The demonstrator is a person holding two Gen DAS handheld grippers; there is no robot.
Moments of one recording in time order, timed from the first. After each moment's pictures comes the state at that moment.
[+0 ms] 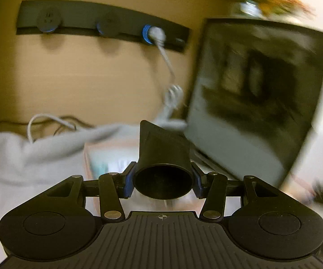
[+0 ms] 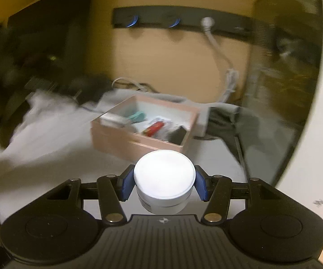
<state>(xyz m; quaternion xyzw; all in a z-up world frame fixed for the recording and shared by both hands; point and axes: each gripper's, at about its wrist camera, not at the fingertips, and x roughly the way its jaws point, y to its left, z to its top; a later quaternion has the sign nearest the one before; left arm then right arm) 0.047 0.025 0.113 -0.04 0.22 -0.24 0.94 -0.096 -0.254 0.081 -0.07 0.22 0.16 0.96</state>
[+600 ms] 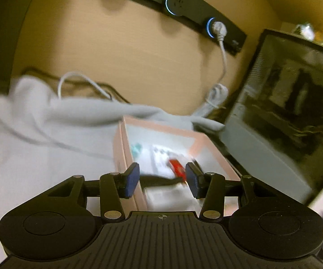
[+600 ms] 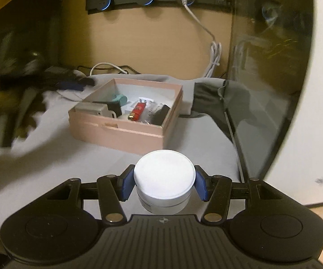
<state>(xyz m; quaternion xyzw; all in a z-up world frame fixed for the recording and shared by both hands) 0.060 0.081 0.048 -0.16 0.24 -0.21 0.94 -0.051 -0.257 0.070 -0.04 0.28 0.14 0.95</state>
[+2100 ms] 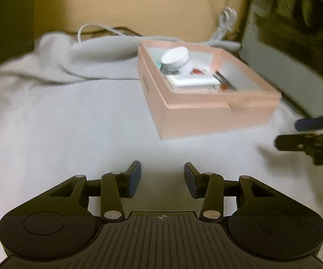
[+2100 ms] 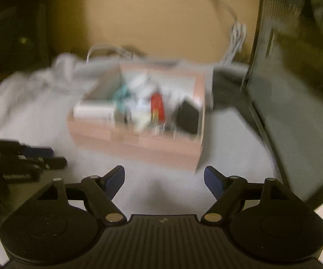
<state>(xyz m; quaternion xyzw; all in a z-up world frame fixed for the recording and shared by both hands) -0.012 0.052 0.003 0.02 0.35 -0.13 0.93 0.004 -0.192 0.052 -0.05 0.37 0.13 0.92</state>
